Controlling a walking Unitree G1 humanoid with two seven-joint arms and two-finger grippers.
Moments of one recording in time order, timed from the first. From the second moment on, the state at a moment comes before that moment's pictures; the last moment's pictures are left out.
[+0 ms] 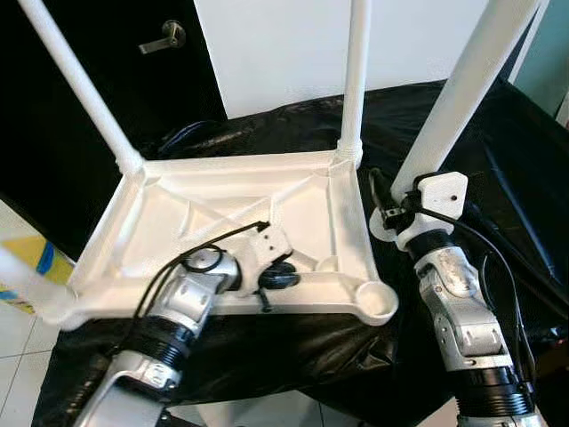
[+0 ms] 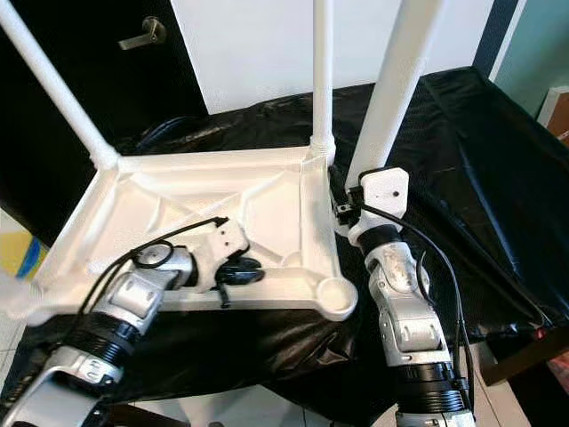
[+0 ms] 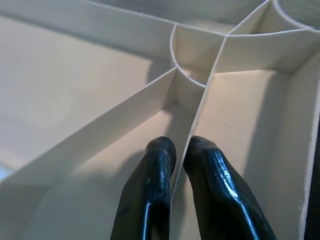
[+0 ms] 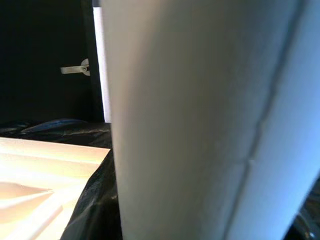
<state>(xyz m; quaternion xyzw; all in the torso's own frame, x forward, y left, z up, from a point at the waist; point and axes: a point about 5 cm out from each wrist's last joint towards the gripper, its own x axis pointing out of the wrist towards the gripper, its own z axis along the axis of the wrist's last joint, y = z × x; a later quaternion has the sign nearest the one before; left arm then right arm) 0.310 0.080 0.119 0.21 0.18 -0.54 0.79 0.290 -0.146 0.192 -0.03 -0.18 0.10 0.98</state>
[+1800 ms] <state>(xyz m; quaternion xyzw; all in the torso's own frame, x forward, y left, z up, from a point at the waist) 0.291 0.041 0.115 0.19 0.14 -0.55 0.80 0.291 -0.169 0.193 -0.02 -0.19 0.02 0.98</state>
